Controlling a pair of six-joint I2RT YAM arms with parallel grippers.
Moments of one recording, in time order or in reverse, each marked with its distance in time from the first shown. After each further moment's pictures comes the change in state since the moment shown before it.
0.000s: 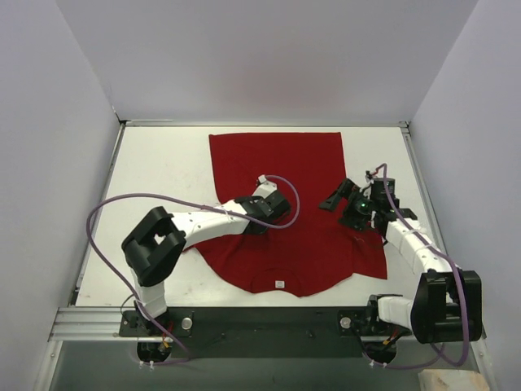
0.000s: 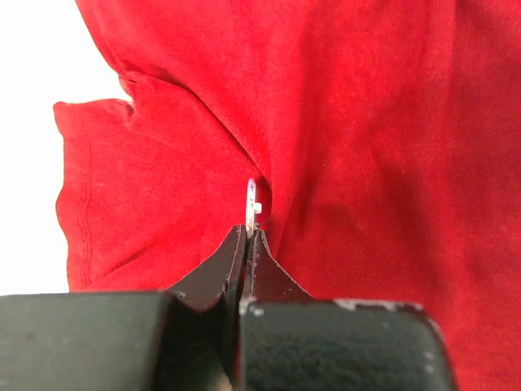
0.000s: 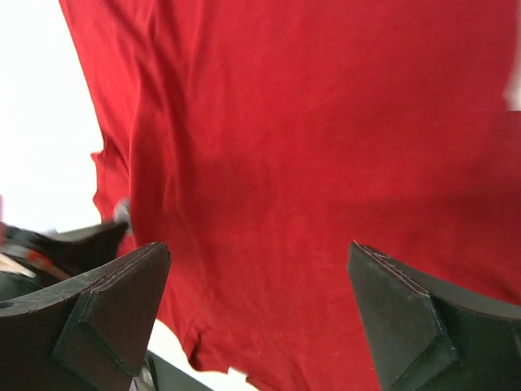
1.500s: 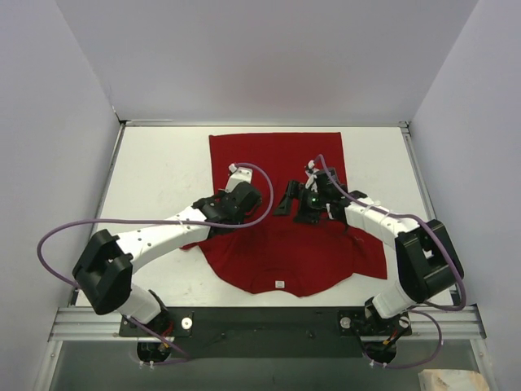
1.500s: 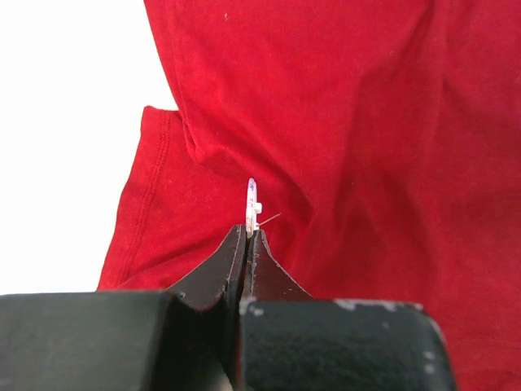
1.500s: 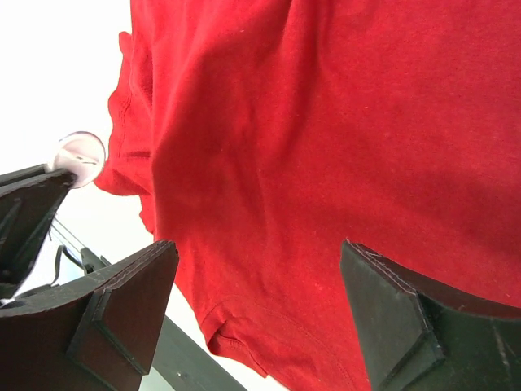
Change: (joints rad) left arm 0.090 -0.336 -0.198 0.145 0.040 0.026; right arm 0.425 0.313 0.201 0.102 0.023 0.023
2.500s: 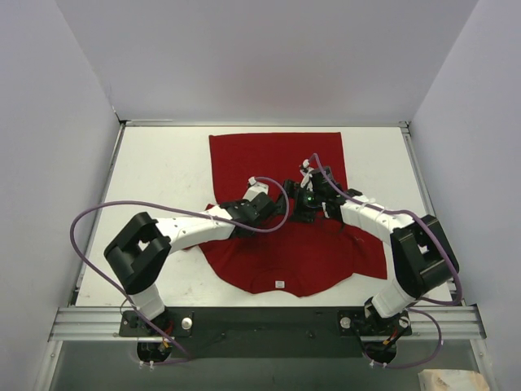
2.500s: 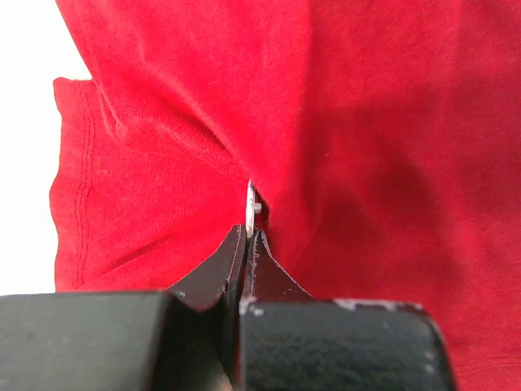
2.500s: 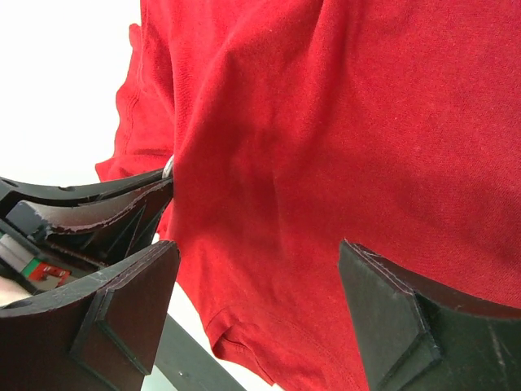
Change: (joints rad) left arm -0.049 0.198 0.016 0.017 0.037 0.011; right arm 0.028 0.047 0.032 0.021 -0.014 0.000
